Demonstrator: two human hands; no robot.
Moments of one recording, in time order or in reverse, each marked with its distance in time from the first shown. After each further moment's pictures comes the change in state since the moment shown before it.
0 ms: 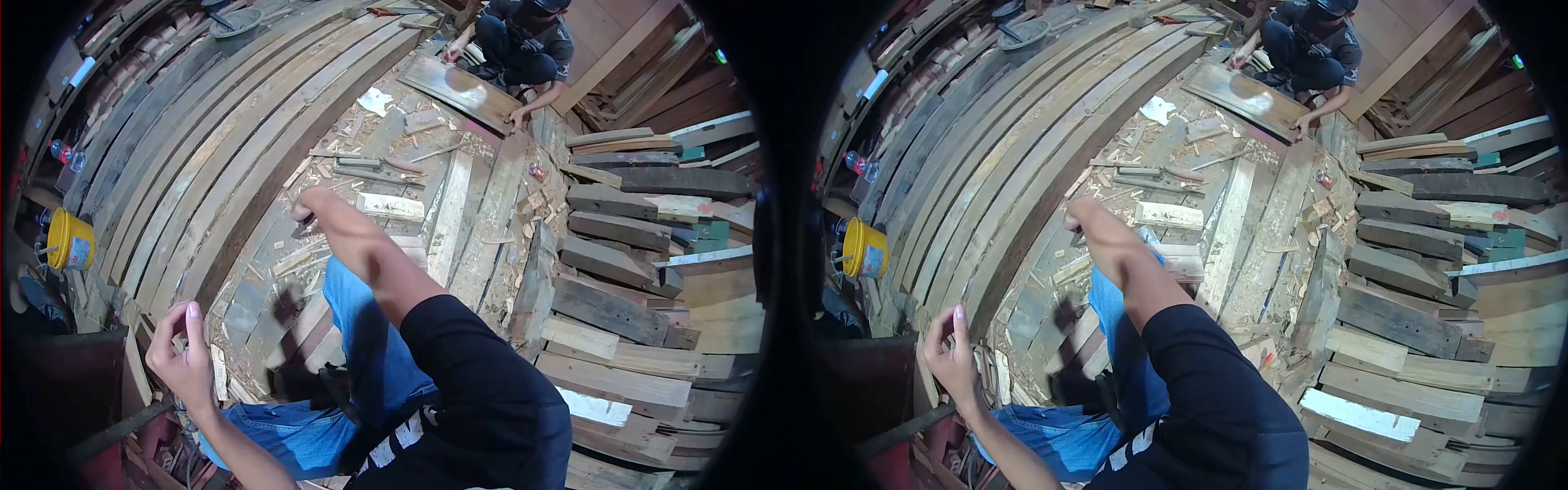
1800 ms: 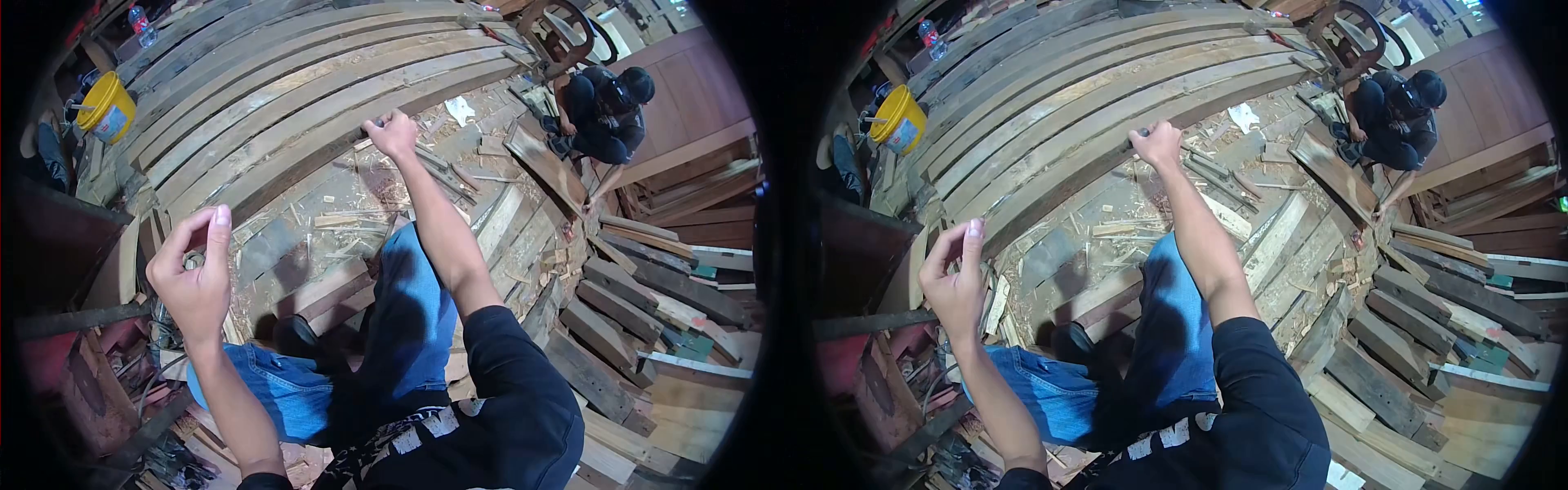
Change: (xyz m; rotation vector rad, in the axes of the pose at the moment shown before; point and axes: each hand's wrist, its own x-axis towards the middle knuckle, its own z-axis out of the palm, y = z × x) left_hand 0.007 -0.025 -0.038 -0.137 0.230 -0.100; right_hand 0.023 -0.057 -0.021 0.232 0.947 -0.283
